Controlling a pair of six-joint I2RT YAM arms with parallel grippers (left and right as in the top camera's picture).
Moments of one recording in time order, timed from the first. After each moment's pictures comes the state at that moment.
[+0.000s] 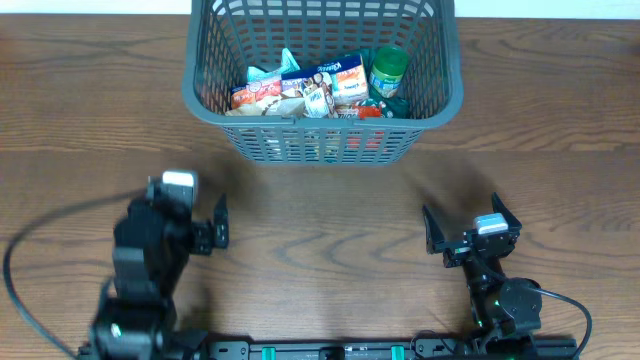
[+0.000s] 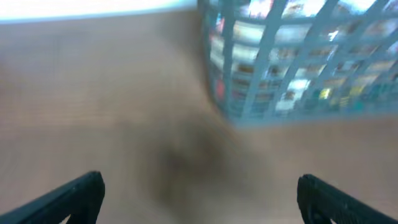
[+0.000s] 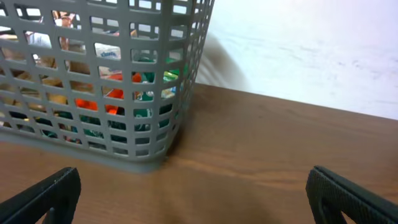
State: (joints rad) left arm -0.10 0.51 0.47 -0.44 0.03 0.02; right arm 0.14 0.01 0.01 -0.07 -0.02 -0.10
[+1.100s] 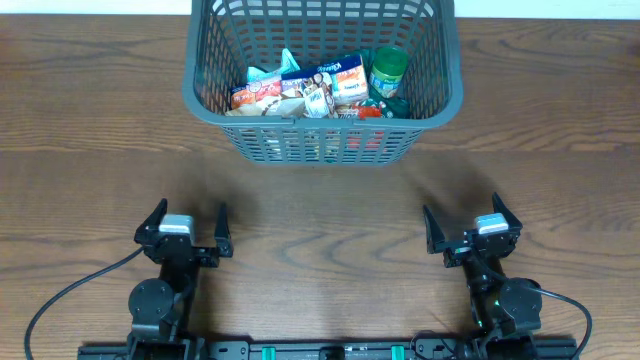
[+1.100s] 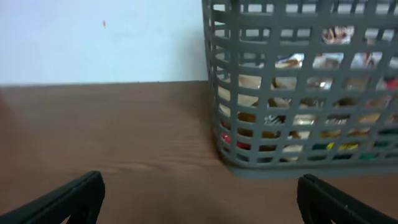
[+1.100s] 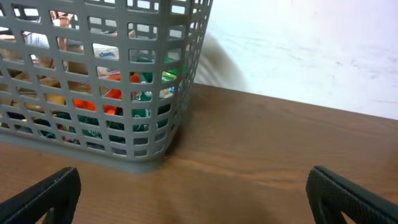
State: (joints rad) left arm -0.10 0.01 0.02 -0.11 0.00 -0.05; right arm 0.14 0.01 0.01 -0.07 -0.01 -0.10
